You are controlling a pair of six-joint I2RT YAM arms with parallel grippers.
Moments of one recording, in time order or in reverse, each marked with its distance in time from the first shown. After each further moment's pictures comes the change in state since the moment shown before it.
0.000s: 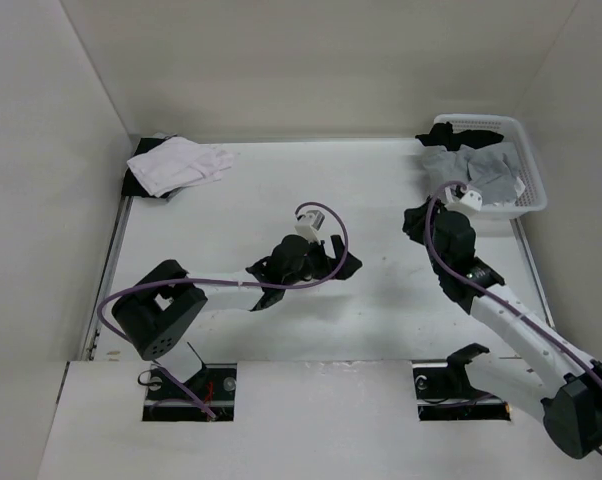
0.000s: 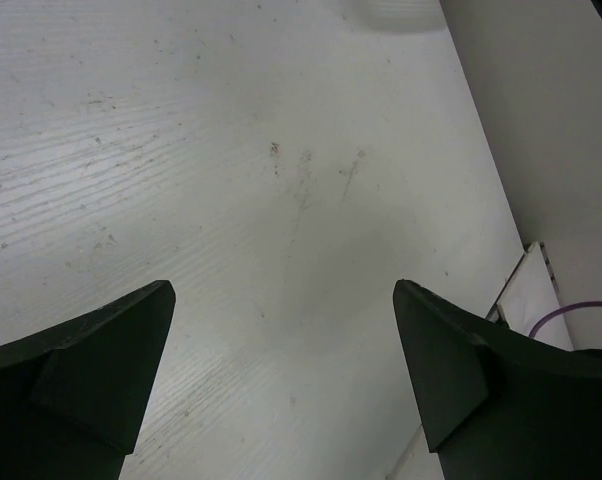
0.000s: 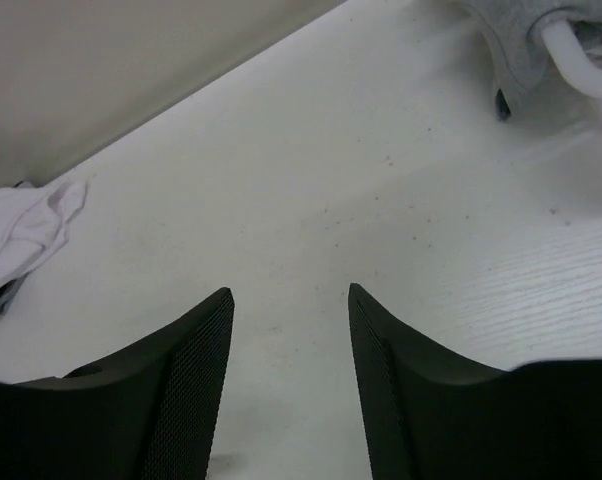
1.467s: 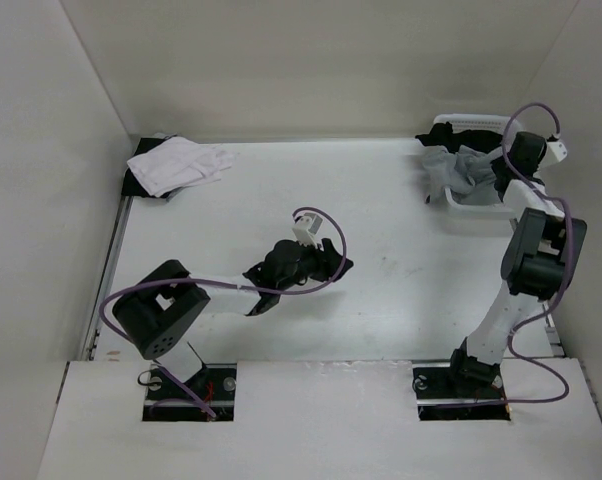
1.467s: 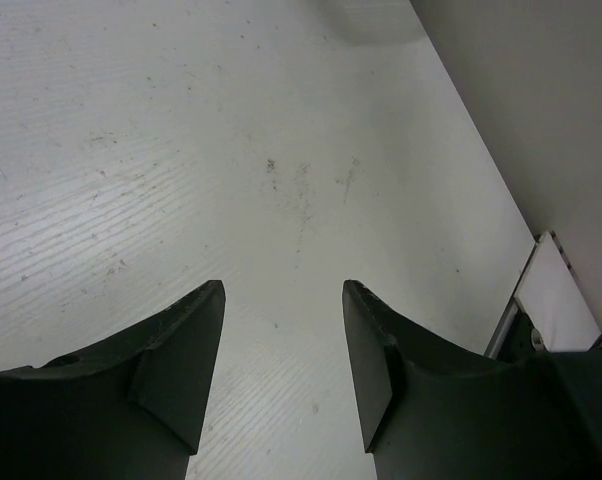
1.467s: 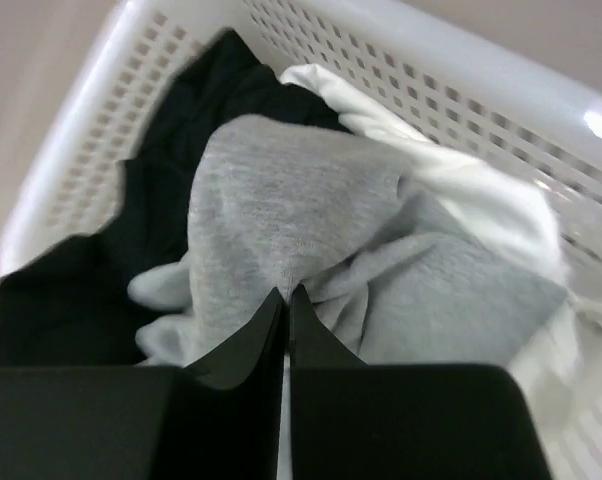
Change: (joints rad) left arm 0.012 0.006 -0.073 0.172 0.019 0.097; right arm -0.760 1.076 0.867 -0.005 -0.180 0.077
